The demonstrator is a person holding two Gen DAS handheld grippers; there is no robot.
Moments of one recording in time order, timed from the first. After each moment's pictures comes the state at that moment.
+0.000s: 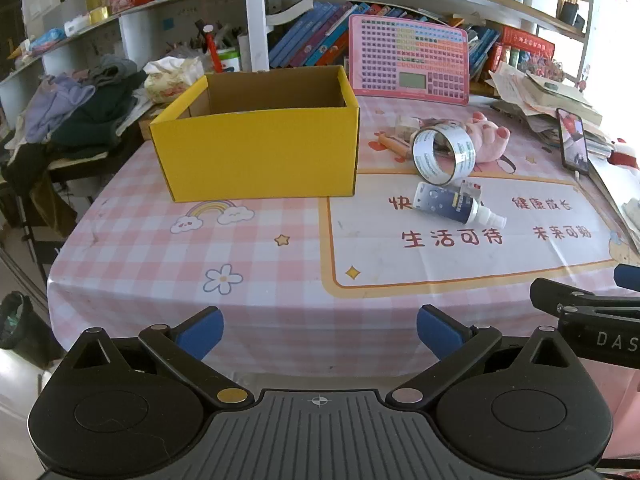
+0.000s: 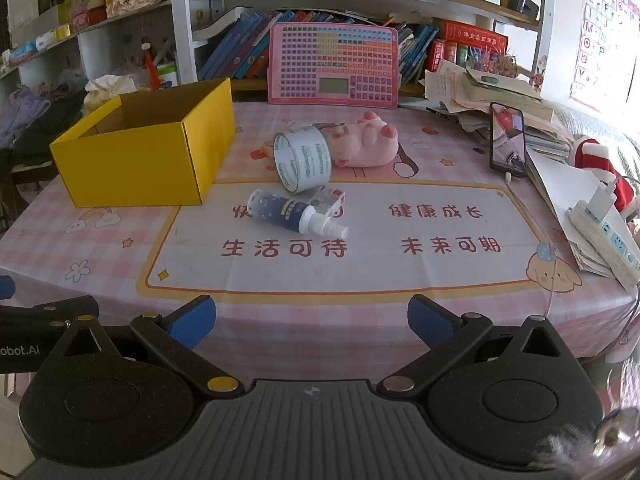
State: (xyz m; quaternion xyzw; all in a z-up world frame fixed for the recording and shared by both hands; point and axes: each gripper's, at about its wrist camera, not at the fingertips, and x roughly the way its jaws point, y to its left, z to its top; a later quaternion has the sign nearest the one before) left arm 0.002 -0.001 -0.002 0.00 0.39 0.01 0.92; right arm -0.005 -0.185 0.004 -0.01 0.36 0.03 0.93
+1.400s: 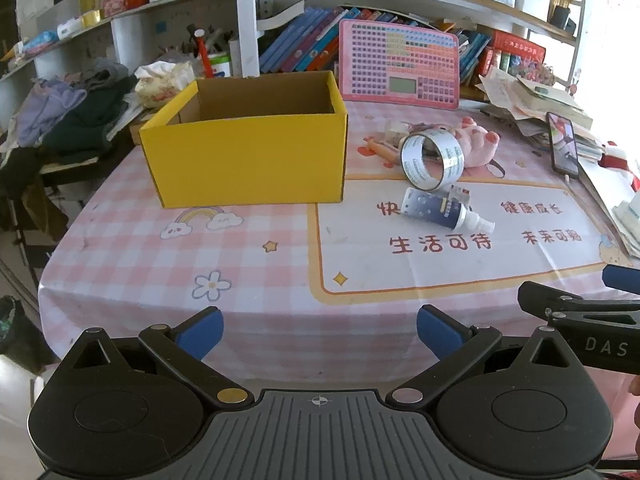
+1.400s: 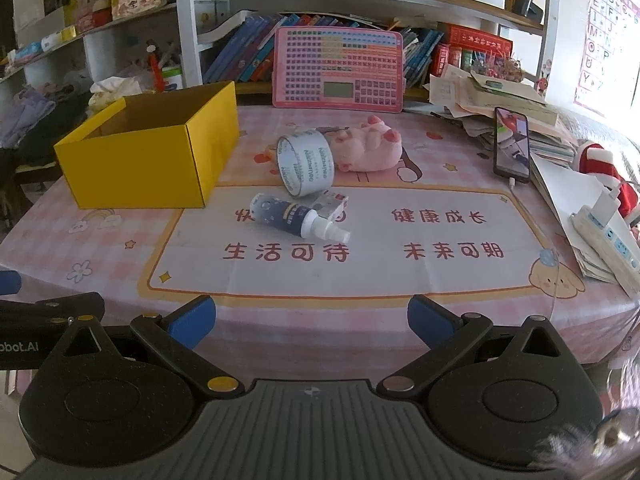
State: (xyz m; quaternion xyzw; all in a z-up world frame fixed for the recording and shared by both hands) left arm 0.004 -0.003 -0.001 -0.01 0.39 -0.01 0.92; right arm -0.003 -0.186 0.004 -0.01 0.36 0.04 0.93
